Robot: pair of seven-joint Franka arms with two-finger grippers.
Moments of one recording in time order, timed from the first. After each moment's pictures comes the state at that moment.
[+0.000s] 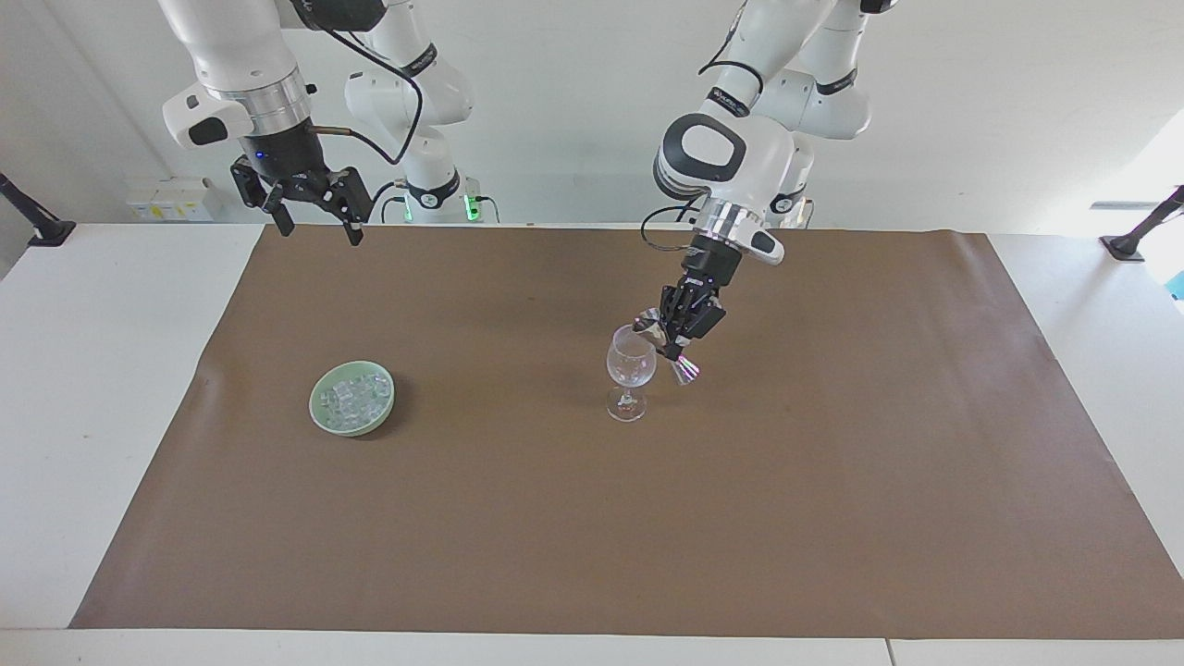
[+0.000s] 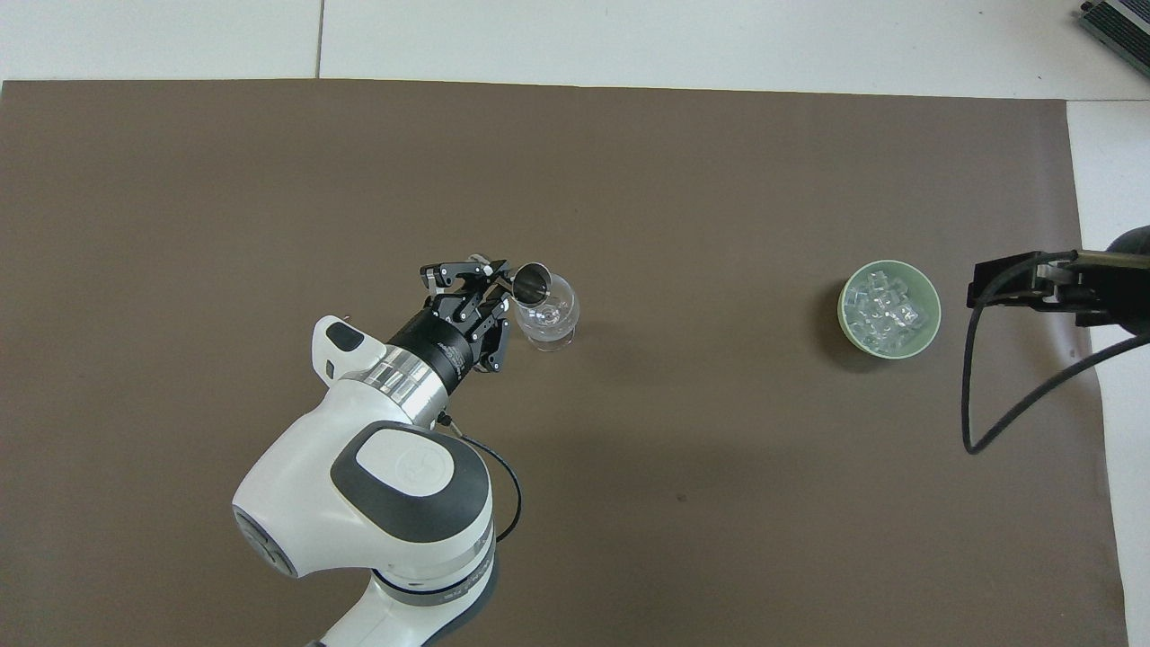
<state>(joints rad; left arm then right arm) -0.48 0.10 -0.27 -2.03 -1.90 3.28 -0.47 0.02 -0.09 0.02 -1.63 -0.02 1.61 0.23</state>
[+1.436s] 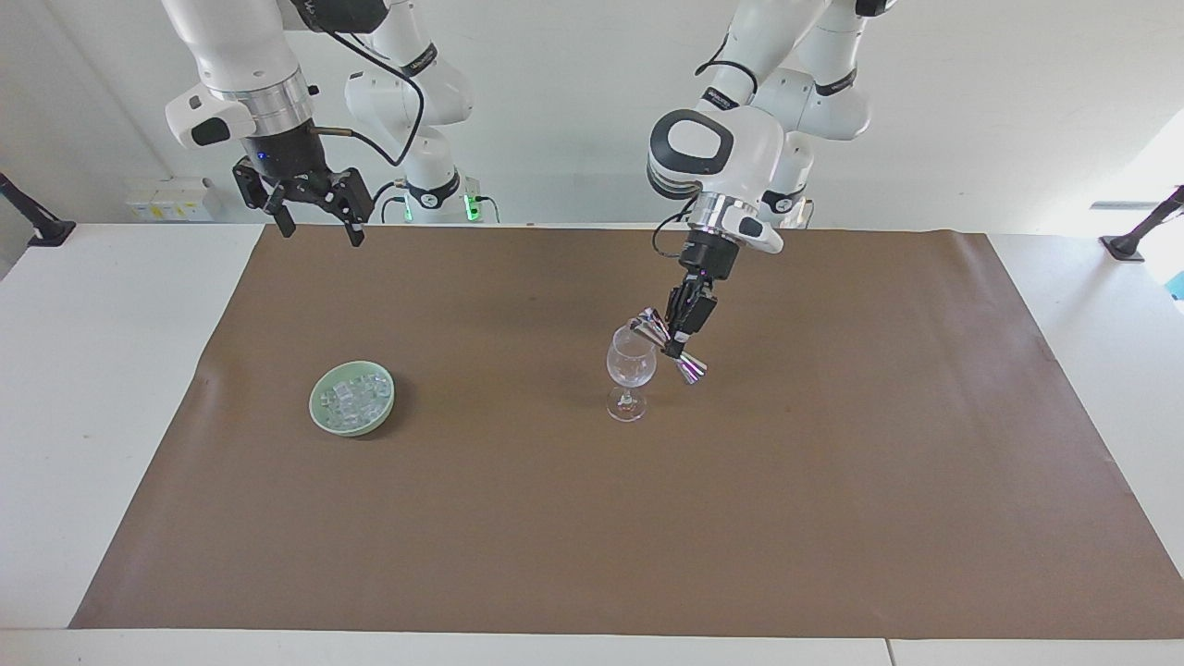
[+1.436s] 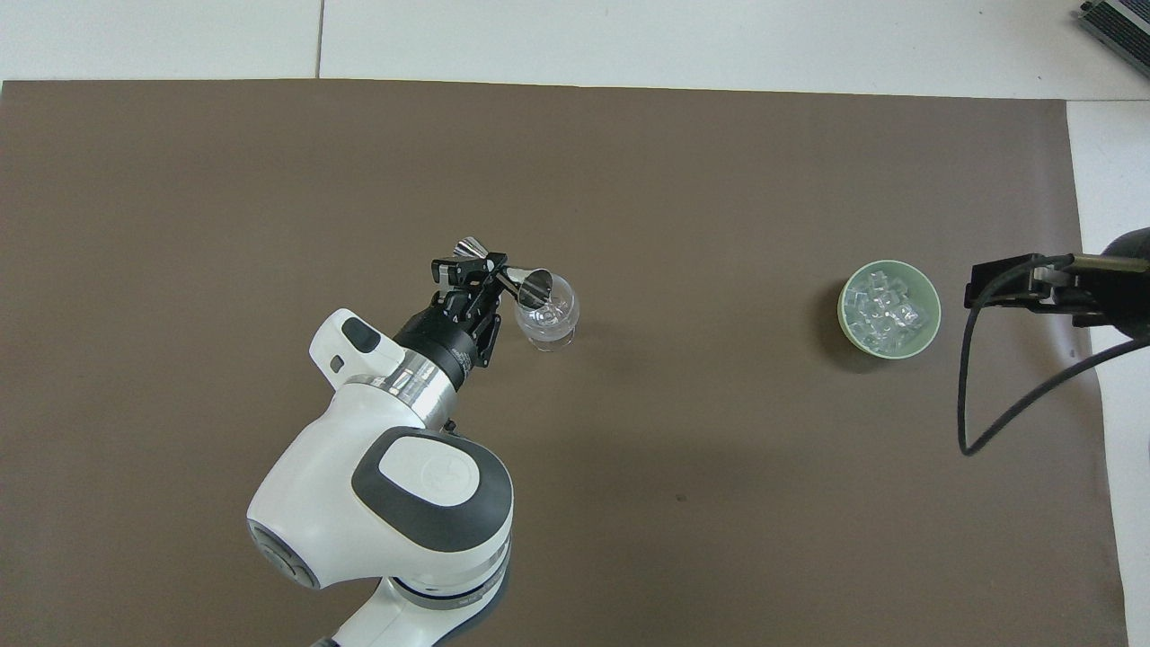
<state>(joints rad) -0.51 0.12 -0.27 -2.00 -1.84 3.38 -0.26 0.02 -0.10 0.02 -1.65 -0.02 1.63 0.23</state>
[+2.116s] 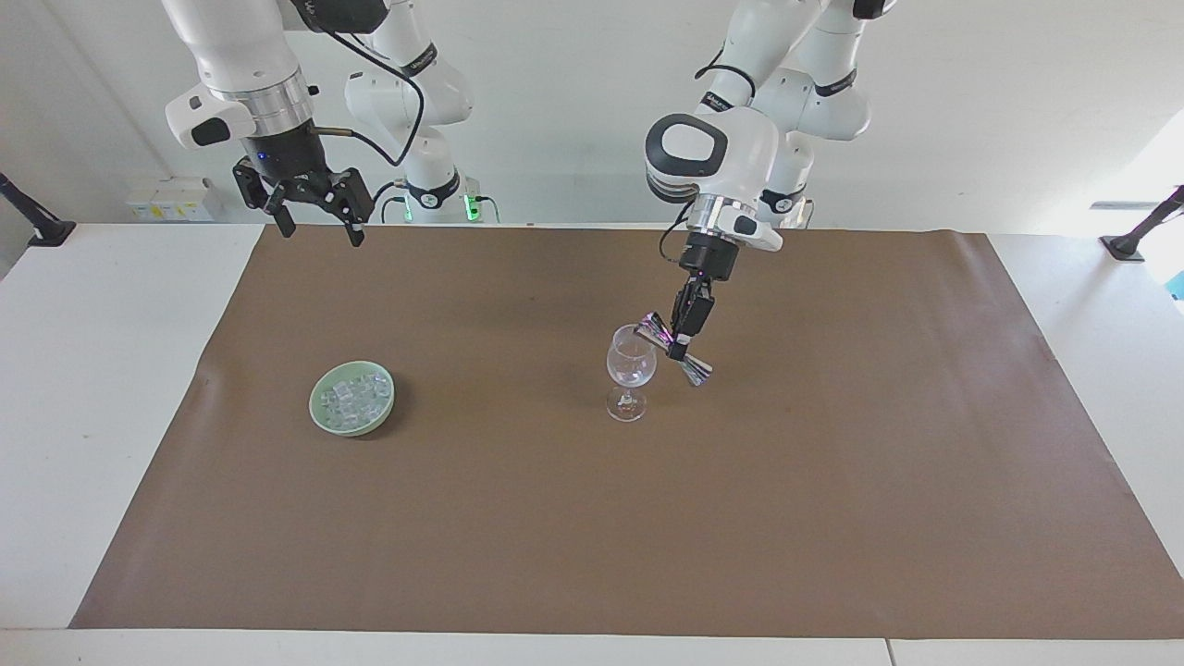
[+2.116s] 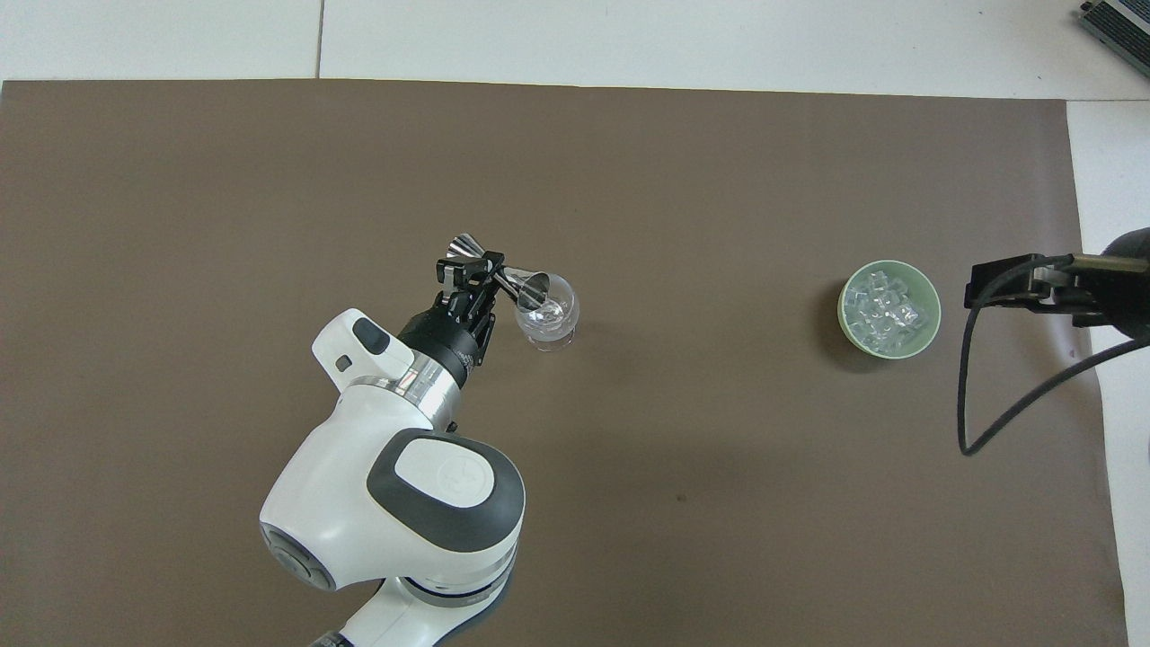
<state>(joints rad) -0.52 0.14 -0.27 -2.00 -1.79 3.44 -0.21 0.02 -0.10 0.02 -1.65 -0.02 1.63 0.23</state>
